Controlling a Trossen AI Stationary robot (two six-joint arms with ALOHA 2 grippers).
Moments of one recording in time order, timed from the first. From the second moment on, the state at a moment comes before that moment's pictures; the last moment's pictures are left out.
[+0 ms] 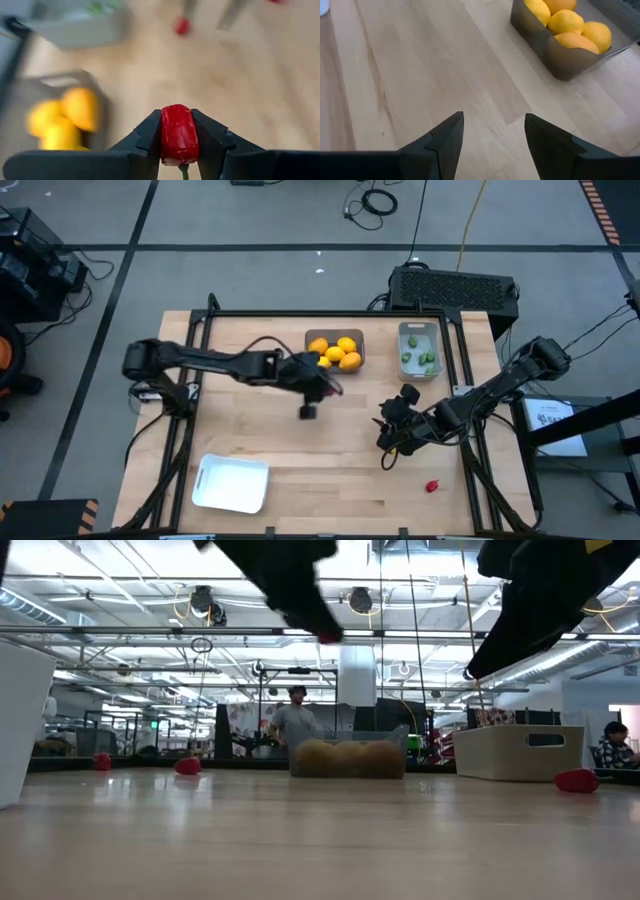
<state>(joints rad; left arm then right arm) 0.02 1.65 1.26 -0.33 -0.01 0.15 0.49 1.32 0.80 -0.54 0.68 0.79</state>
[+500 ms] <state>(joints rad) -0.22 1.41 1.23 -1.15 0.24 -0.37 0.49 1.32 0.80 -0.53 0.68 0.77</state>
